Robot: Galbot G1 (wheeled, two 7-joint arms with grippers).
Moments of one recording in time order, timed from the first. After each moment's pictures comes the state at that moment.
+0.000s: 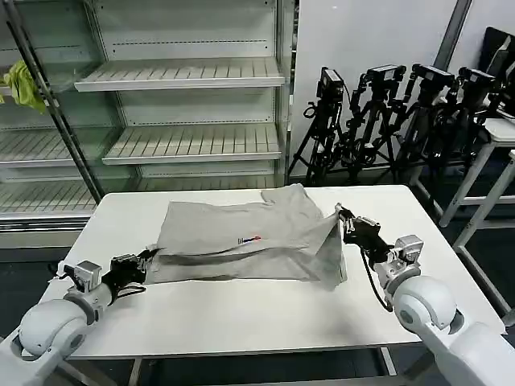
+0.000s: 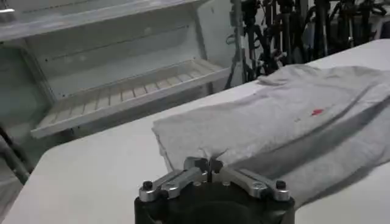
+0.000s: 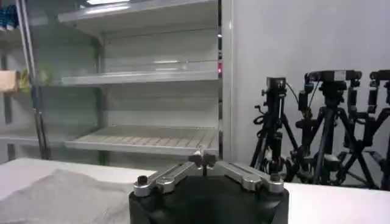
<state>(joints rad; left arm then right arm) 1.13 -0.59 -0.33 -1.91 -0.77 0.41 -0.07 -0.88 0.75 0.13 1.93 0.86 -0.24 0.22</state>
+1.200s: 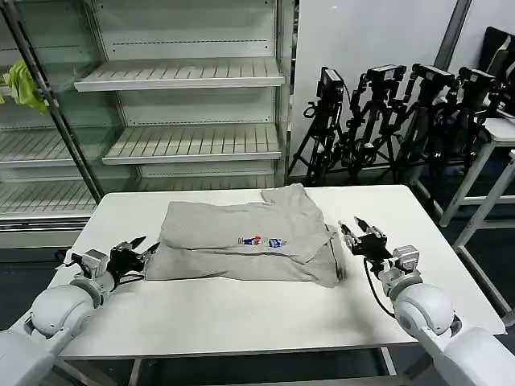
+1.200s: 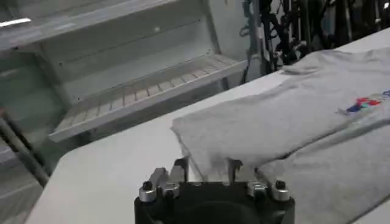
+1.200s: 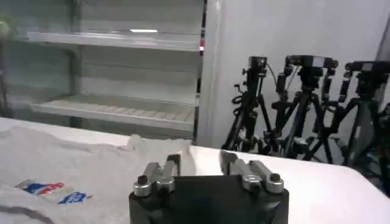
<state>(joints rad) 1.06 -0.58 -0.29 -1.81 -0.72 0.39 -0.07 -1.00 0.72 0.19 1.93 0.77 -0.24 0.24</state>
